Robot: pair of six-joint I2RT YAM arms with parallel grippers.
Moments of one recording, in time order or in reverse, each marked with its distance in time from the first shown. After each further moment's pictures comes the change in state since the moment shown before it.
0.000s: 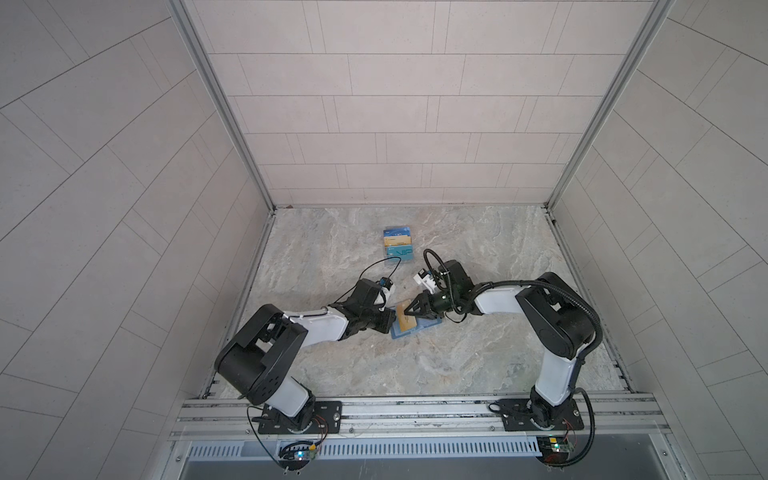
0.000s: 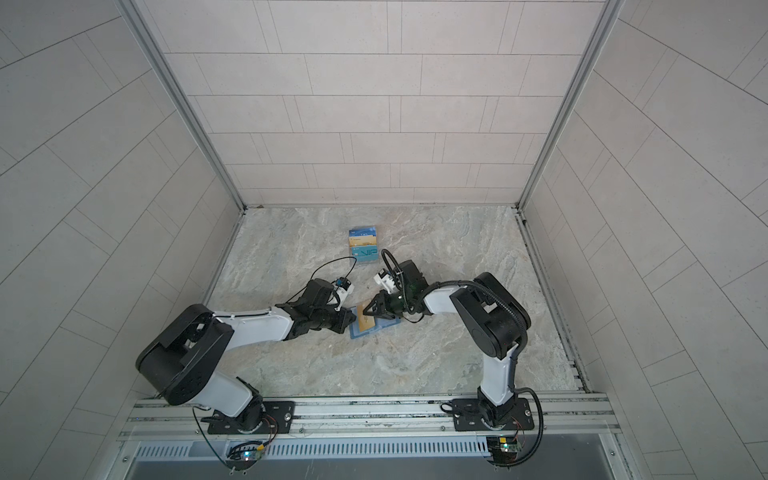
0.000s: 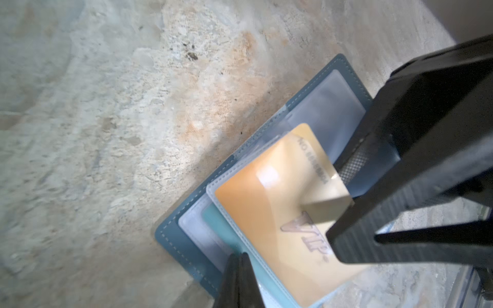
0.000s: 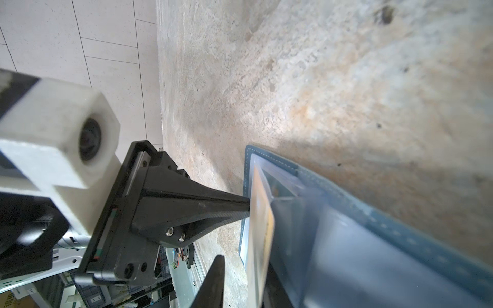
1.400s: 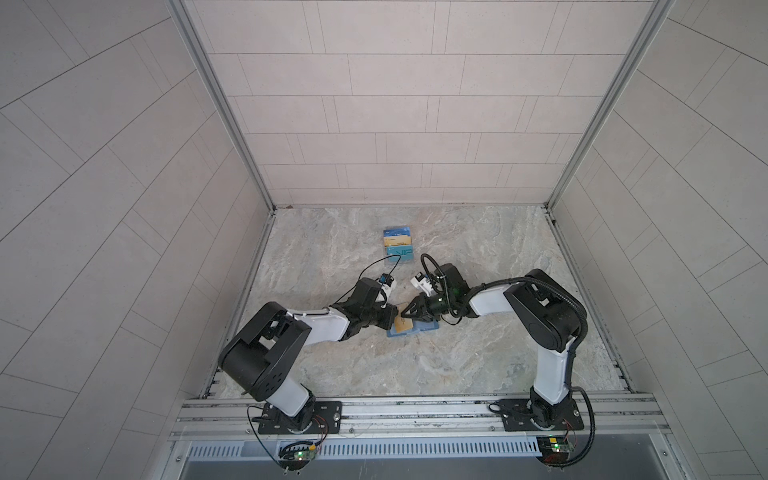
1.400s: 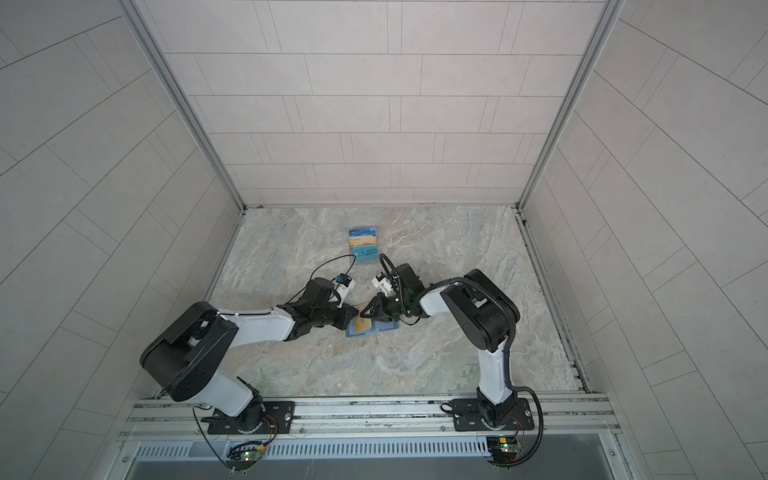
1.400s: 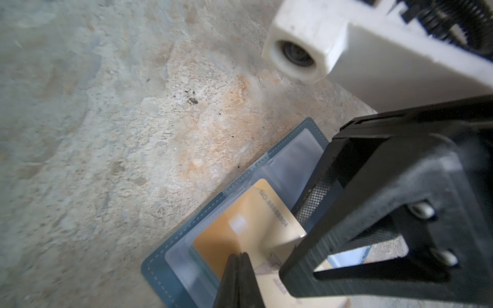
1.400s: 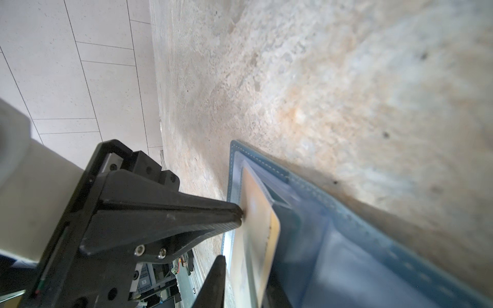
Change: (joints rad) left arm -0.002 0.022 -0.019 0.135 -0.020 -0.004; right arm 0.020 0.080 -0.001 0.122 -0.013 0.075
